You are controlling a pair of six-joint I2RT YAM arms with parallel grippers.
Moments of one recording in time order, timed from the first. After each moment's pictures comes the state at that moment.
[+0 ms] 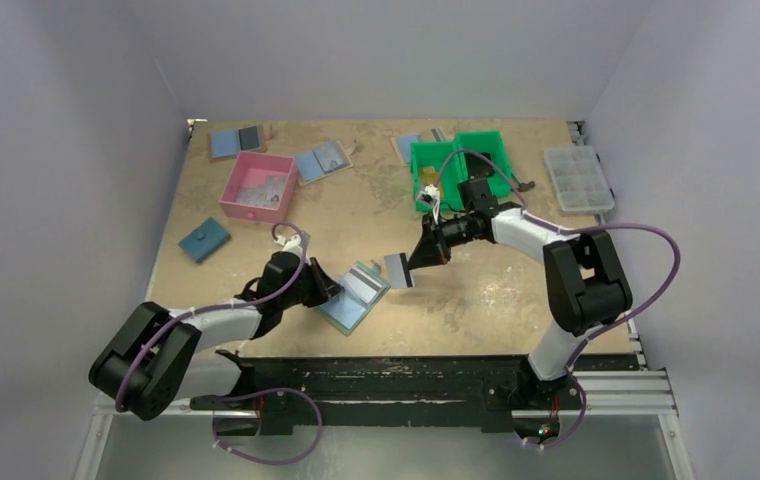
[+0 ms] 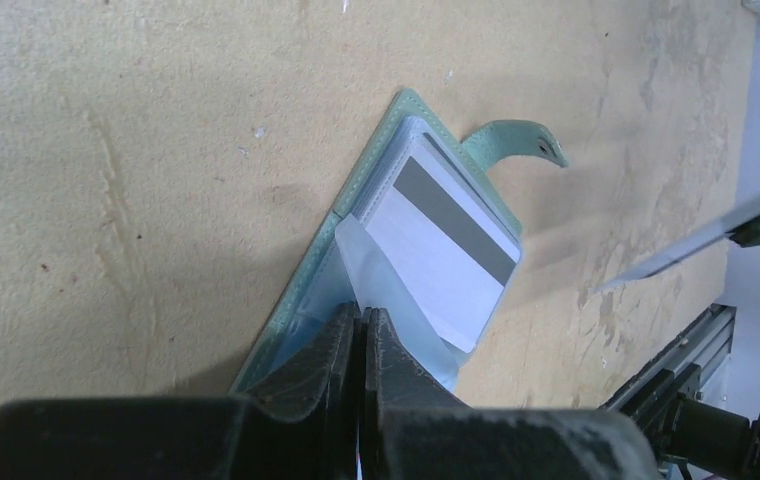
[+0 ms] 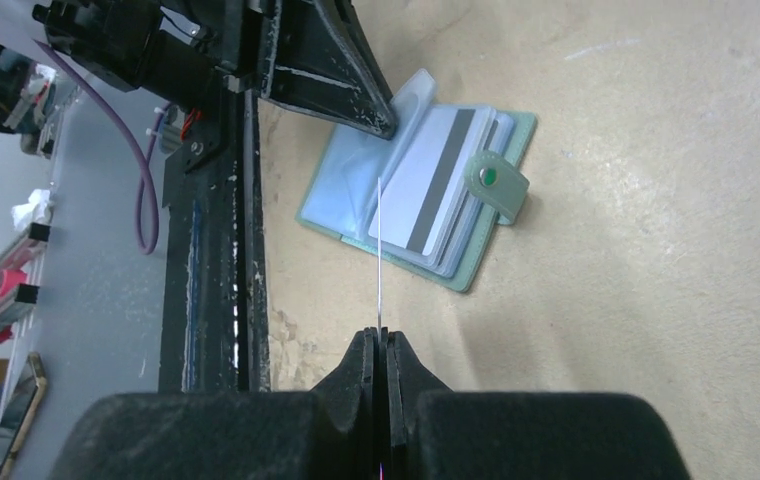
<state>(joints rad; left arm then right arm) -0.50 1.28 0.25 0.43 0.17 -0.81 0.33 1.73 1.00 -0.33 -1.13 -0.30</state>
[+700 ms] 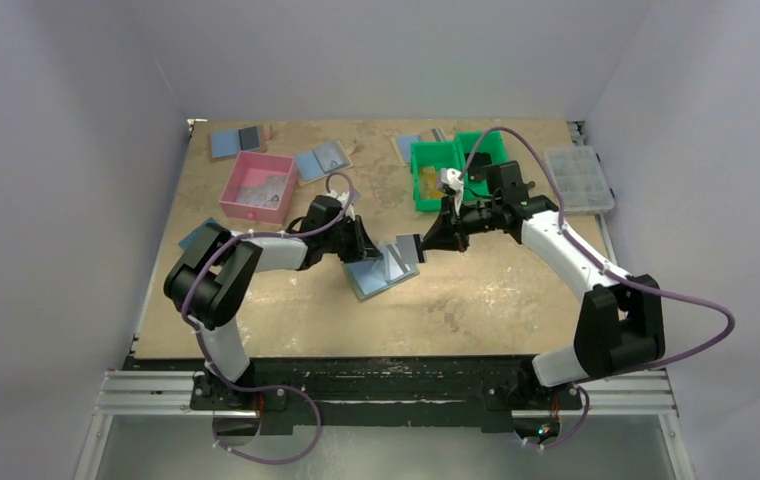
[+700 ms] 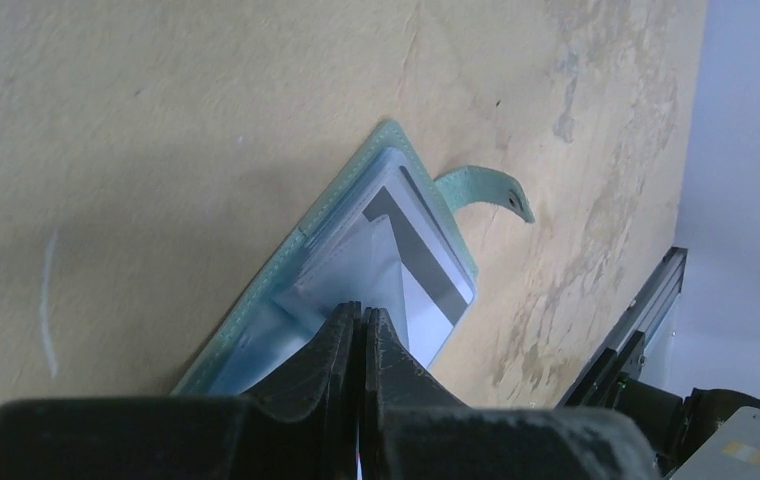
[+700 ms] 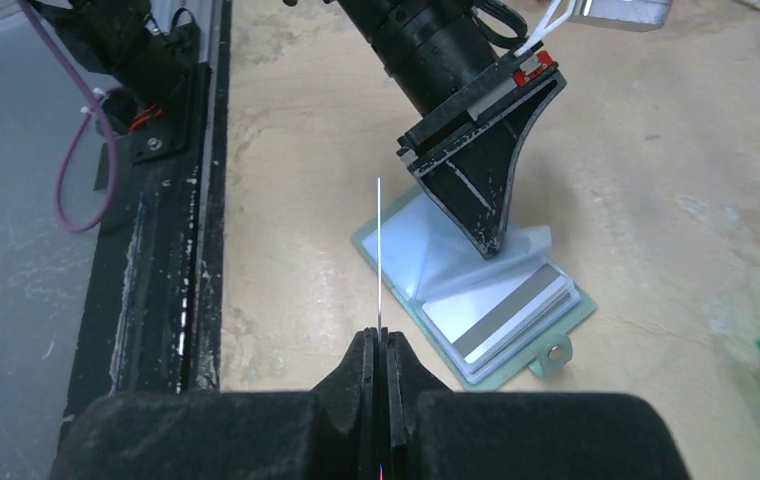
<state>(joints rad) -0.50 1.78 0.82 0.26 0.42 -0.72 0.29 1.46 1.06 -0.50 -1.10 -0.55</state>
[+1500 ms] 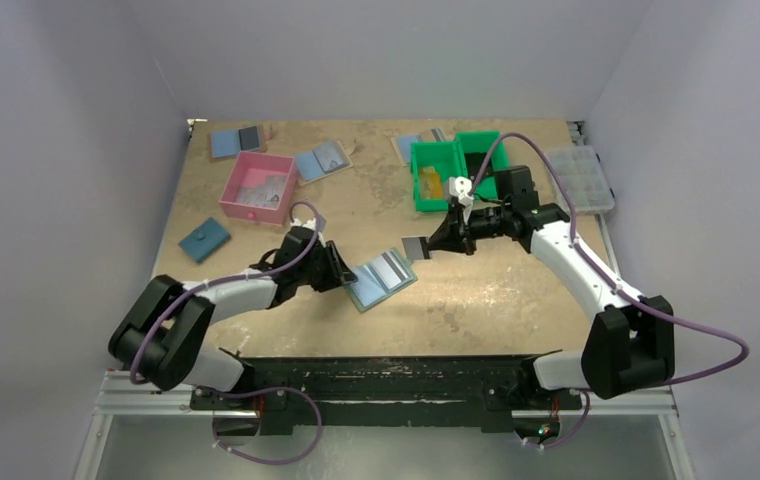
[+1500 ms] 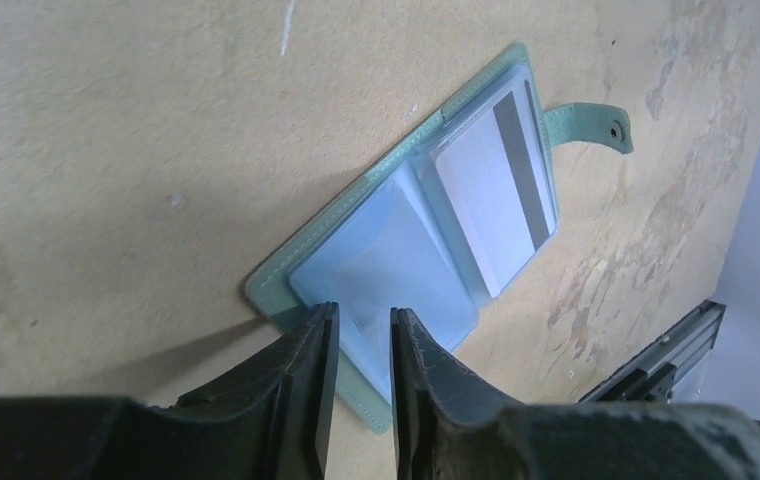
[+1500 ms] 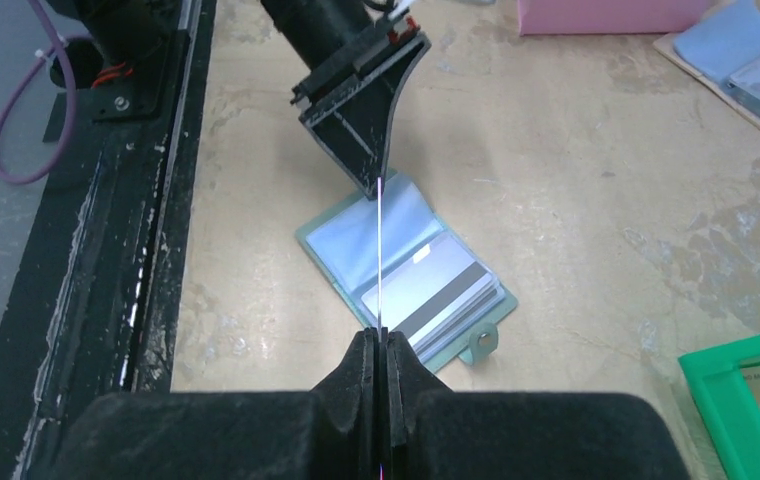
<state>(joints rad) -0.52 1.46 0.53 0.17 0.22 -0.83 0.26 1.36 1.03 -0.51 -1.09 -0.70</state>
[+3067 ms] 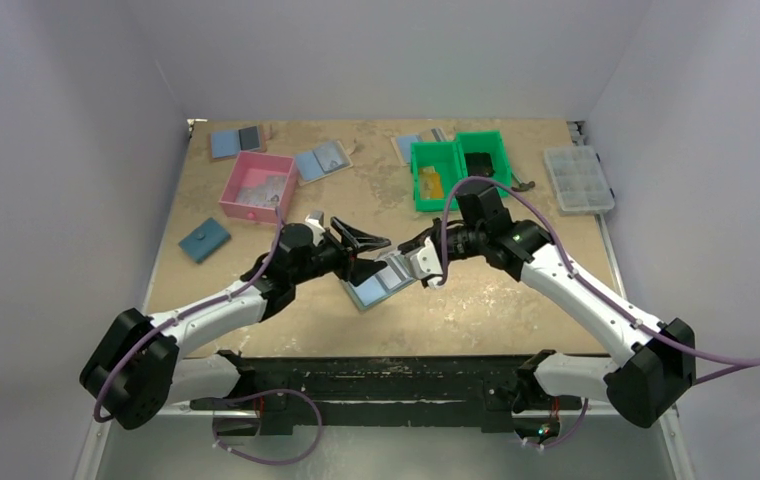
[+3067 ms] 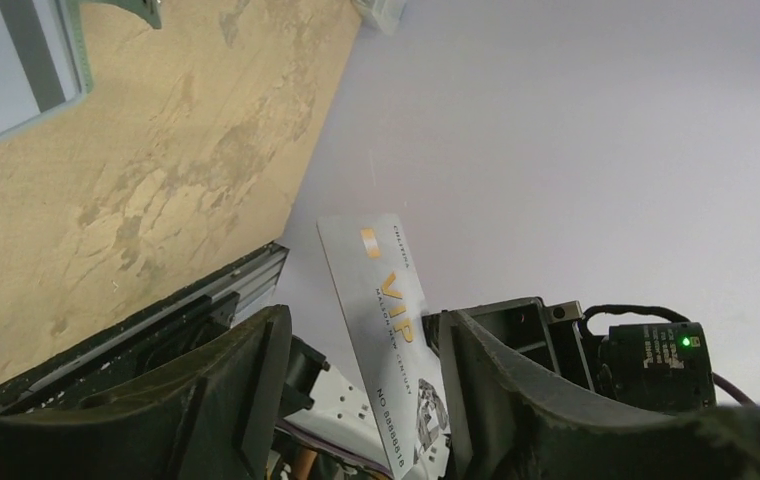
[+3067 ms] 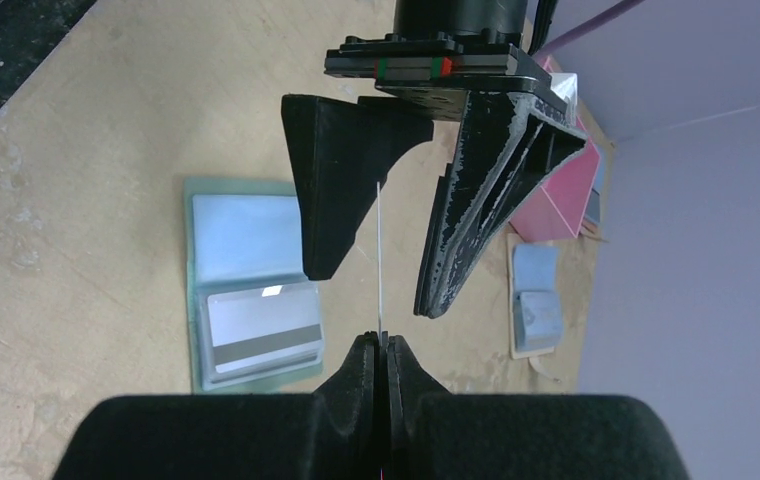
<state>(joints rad) -0.63 1.20 0.53 0.36 0.34 -1.72 0.60 1.22 1.04 -0.54 -0.75 -1.39</state>
